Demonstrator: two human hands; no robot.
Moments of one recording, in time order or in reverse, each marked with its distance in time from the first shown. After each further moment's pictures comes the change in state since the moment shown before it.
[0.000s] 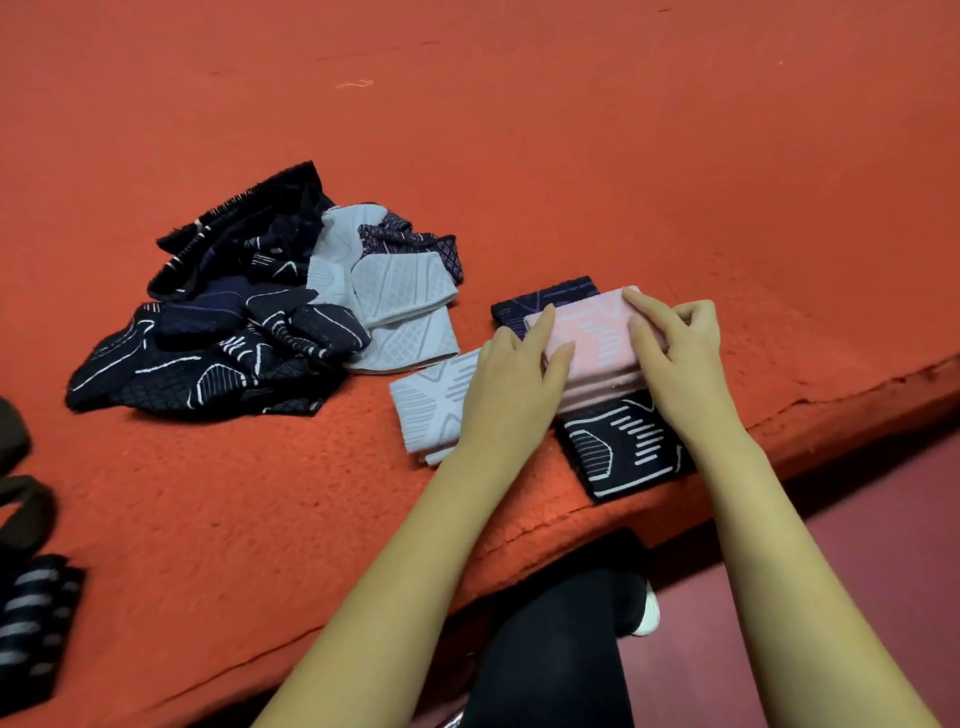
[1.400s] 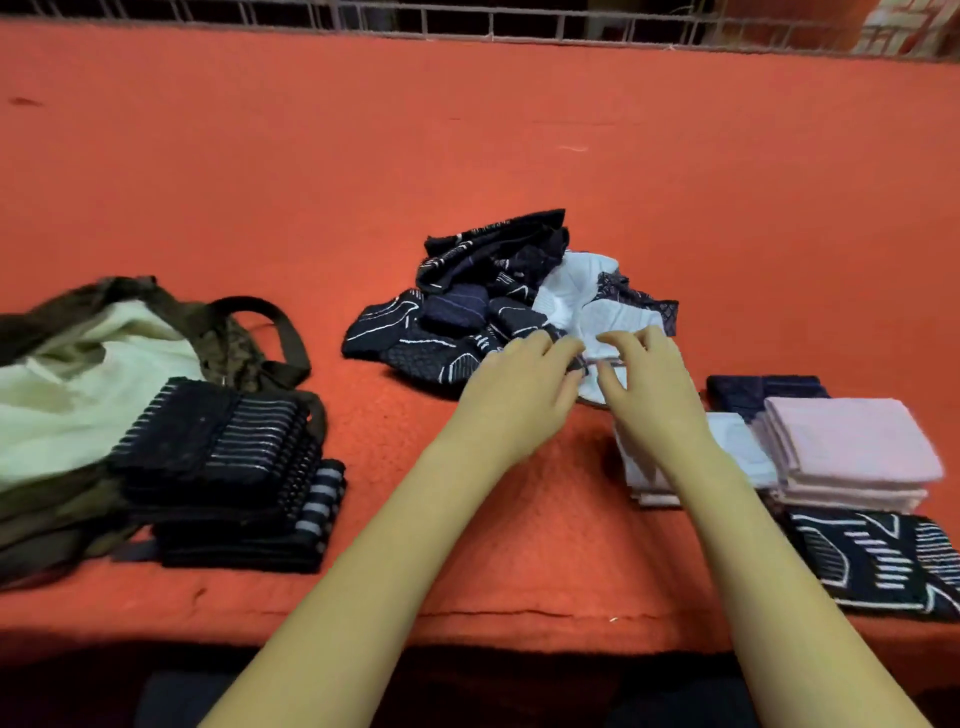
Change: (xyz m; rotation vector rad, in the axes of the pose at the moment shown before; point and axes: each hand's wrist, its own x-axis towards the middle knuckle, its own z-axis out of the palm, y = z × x) left_hand -0.053 -0.096 -0.166 0.368 0.137 0.063; right_hand -0.013 -0.170 0.134 -0.268 -0.249 -0.426
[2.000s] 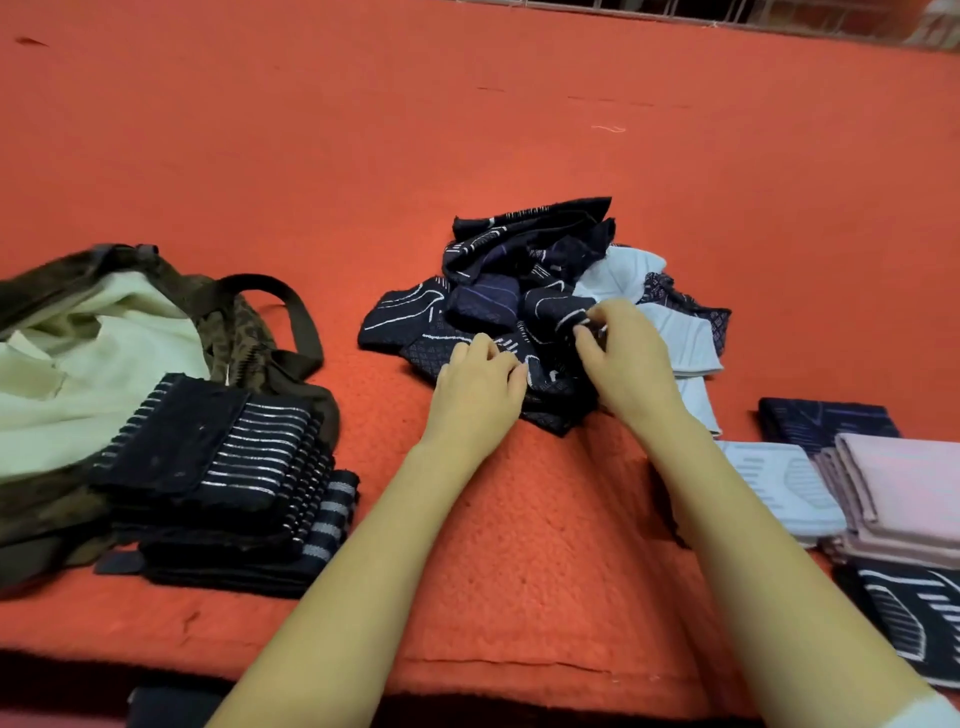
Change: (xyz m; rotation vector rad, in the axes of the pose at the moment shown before) left_hand 0.002 -0.085 0.043 -0.044 0.090 -0.356; right_hand 0.053 -0.043 0.038 0.141 -0.032 -0.001
